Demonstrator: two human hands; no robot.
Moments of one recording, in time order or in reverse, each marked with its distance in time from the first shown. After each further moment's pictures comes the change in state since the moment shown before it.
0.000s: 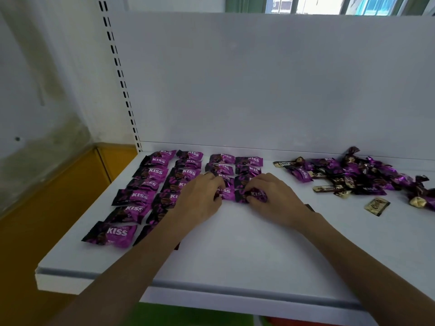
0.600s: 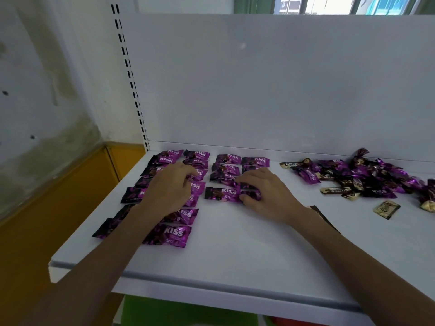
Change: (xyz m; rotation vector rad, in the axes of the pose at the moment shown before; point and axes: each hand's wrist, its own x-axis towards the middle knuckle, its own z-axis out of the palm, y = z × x) left_hand -0.019 -0.040 -0.043 -0.108 0.105 -0.166; right_hand 0.014 -0.017 0.004 -0.016 -0.003 -0.092
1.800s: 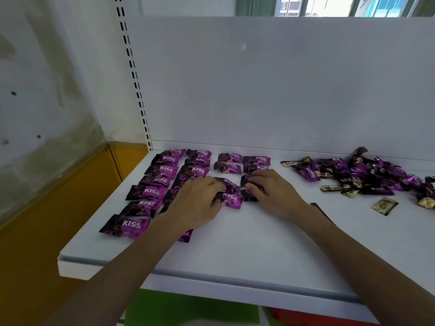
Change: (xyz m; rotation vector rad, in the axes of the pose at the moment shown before) left_hand -0.014 0.023 0.025 0.184 -0.176 0.248; right_hand 0.000 0.008 0.006 -0.060 -0.025 0.147
